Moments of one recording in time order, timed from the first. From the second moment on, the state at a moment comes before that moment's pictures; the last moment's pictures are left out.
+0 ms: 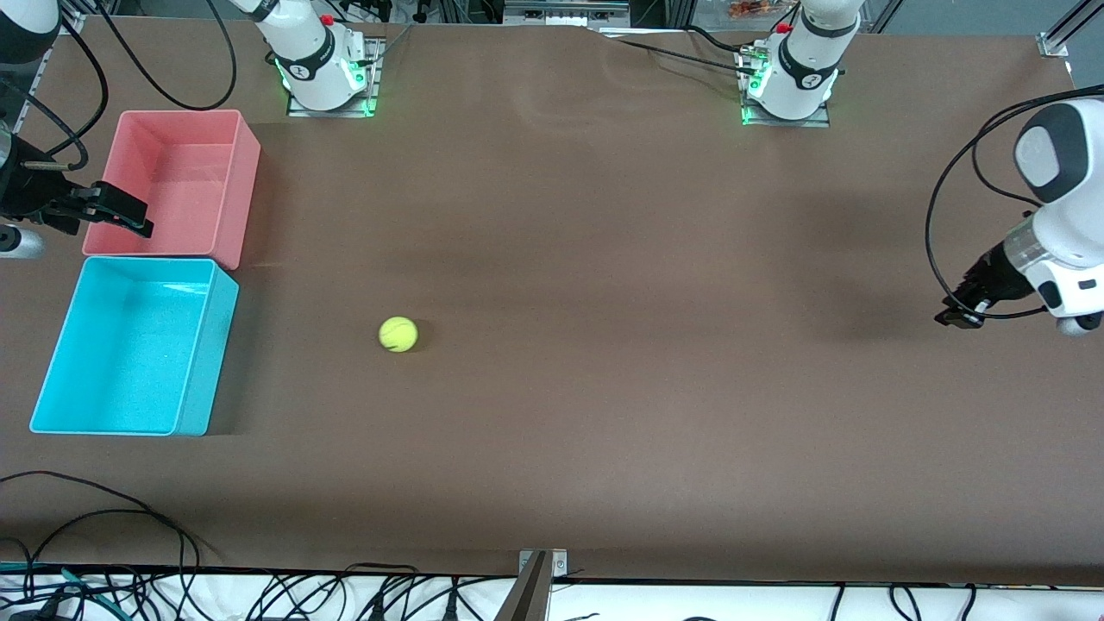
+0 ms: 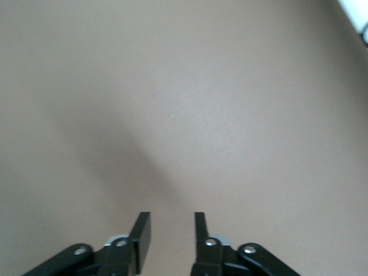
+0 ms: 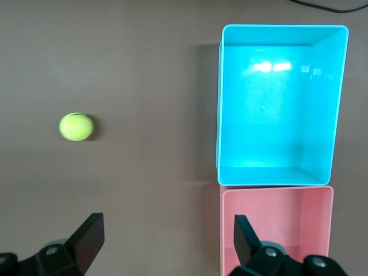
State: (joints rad) left arm 0.69 0.15 -0.54 -2.00 0.08 2.21 -0.85; right arm 0.02 0.05 -0.04 -1.61 -0.01 1.63 0.00
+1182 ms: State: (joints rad) left arm 0.72 0.17 -0.55 -1.66 -0.01 1.92 0.15; right arm 0.03 0.18 -0.05 -1.62 -0.07 1.77 0.00
